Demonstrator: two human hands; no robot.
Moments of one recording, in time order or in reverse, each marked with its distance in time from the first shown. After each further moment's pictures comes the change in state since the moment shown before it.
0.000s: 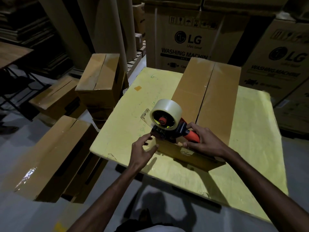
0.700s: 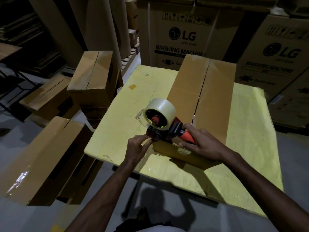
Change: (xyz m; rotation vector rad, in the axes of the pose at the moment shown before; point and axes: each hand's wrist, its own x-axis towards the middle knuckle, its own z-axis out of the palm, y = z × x) left_hand 0.031 -0.037 0.015 0.269 0.129 0.356; right_hand -0.008 -0.011 -0.006 -0.126 -0.059 0.020
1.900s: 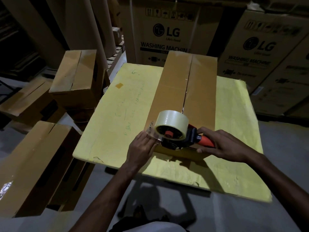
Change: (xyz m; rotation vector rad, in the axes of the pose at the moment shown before) left_hand -0.012 0.033 0.025 0.322 -0.039 0.482; right_hand -0.084 0.026 -0.040 -0.080 -0.037 0.052
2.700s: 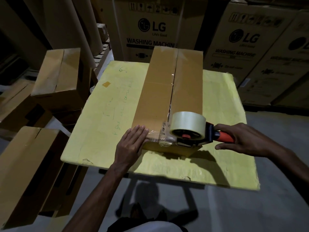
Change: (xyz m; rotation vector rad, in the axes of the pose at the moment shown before) left_hand 0.002 0.000 0.002 0.027 -0.018 0.004; right_hand -0.064 0.029 -0.044 -0.173 0.065 0.060
